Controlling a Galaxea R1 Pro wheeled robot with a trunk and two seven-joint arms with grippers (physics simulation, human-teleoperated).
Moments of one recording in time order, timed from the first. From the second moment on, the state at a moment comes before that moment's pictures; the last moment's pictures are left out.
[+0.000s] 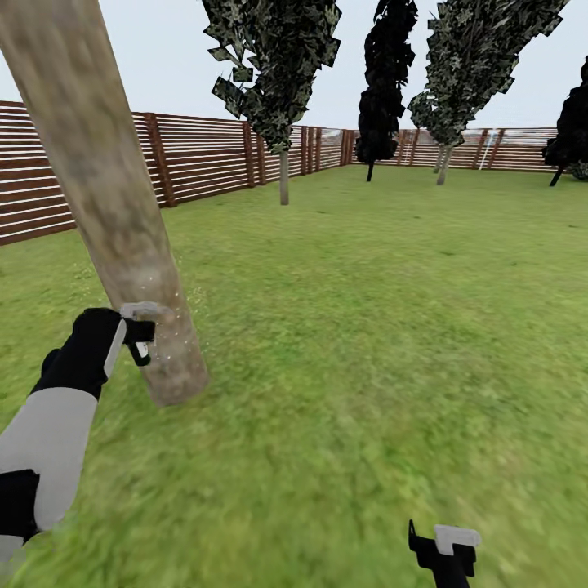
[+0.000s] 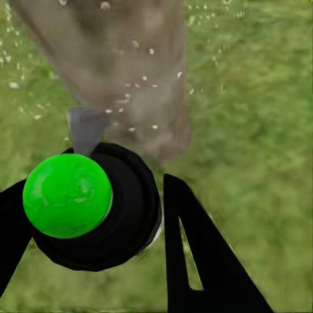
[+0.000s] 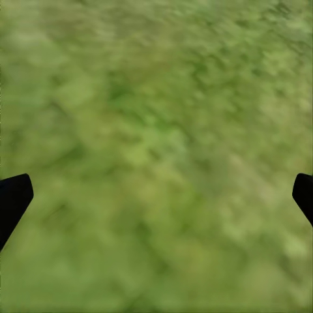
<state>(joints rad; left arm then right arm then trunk) -1.06 0.21 0.12 -0.86 -0.12 0.88 -0.07 -0.46 -0.06 -0.03 -0.05 0.07 -0.62 -0.26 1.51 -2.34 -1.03</state>
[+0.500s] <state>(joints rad) -1.07 0.28 0.11 -0.95 -0.12 0.96 -0.07 -0.46 -0.06 -0.03 -0.05 0.07 -0.62 -0.26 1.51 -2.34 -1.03</state>
